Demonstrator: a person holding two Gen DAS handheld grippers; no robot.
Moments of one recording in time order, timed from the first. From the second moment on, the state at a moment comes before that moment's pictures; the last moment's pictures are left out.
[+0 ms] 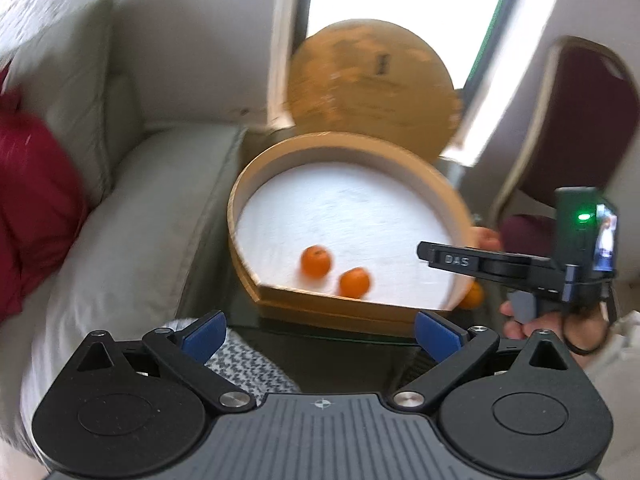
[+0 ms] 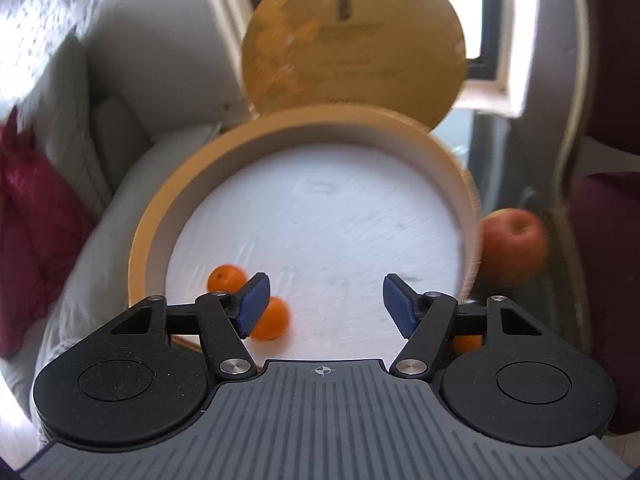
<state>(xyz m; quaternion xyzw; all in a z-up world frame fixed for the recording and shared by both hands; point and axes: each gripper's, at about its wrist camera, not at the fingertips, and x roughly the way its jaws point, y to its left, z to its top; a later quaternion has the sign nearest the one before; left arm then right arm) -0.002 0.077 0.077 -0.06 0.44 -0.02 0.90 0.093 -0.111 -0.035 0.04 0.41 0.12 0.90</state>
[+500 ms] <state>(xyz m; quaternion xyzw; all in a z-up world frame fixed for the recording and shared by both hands) -0.005 0.057 0.089 -0.05 0.42 -0.10 0.90 0.092 -0.172 -0.034 0.08 0.42 0.05 0.90</state>
